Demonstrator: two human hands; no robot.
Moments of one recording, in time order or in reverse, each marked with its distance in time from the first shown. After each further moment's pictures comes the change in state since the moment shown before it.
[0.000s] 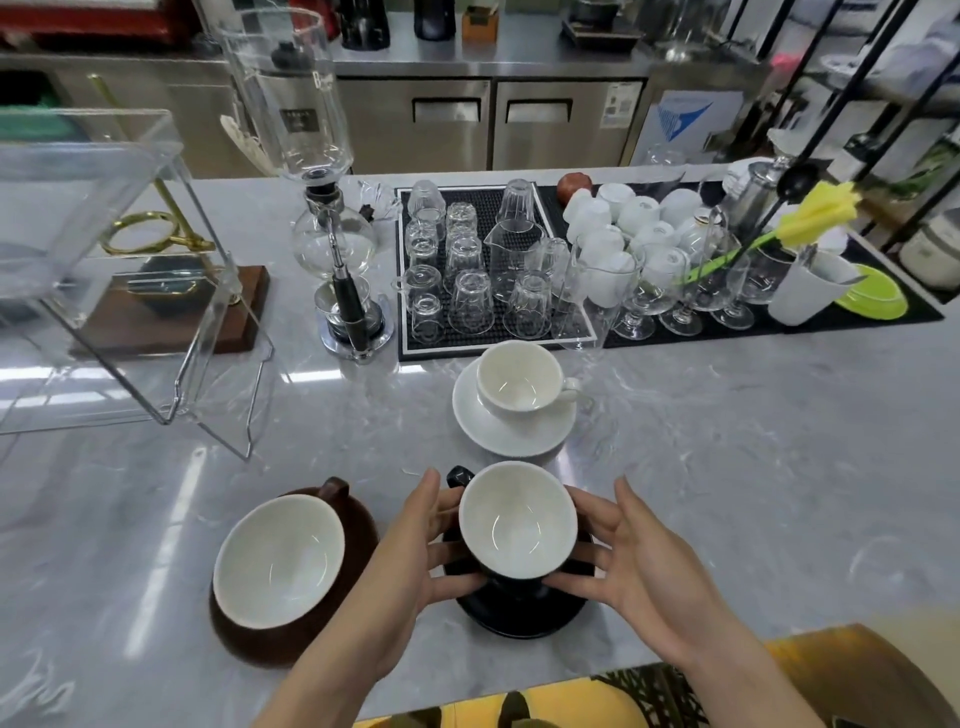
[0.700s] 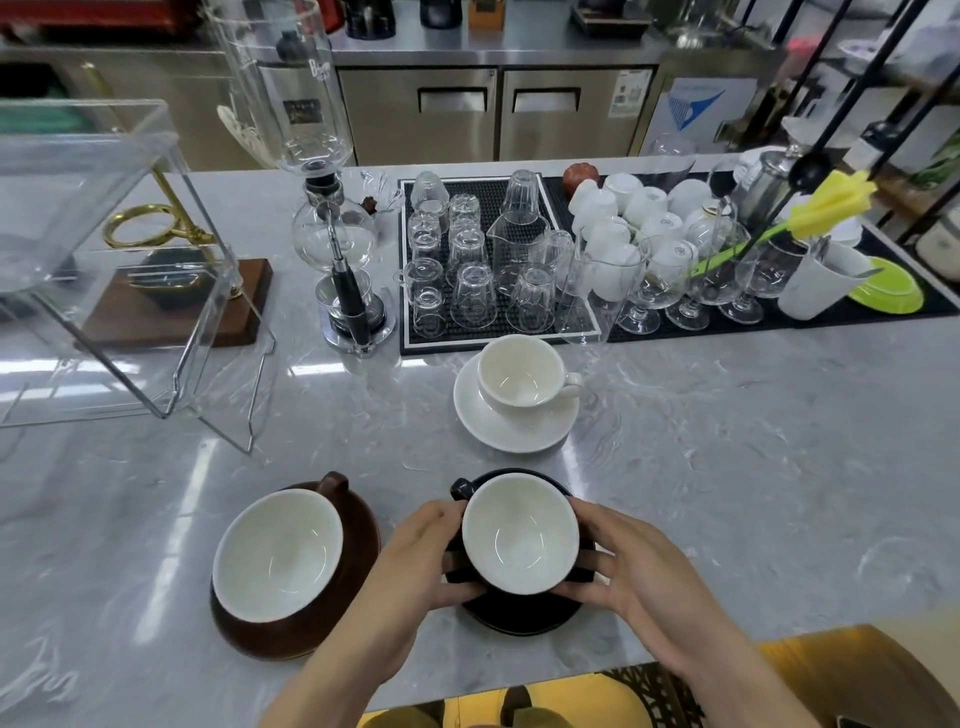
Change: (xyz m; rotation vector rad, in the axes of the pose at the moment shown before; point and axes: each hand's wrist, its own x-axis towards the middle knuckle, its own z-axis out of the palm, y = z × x) left_hand 0.015 -0.025 -0.003 0.117 0.050 0.003; right_hand -0.002 0.003 -0.001 -0.184 -0.011 -0.035
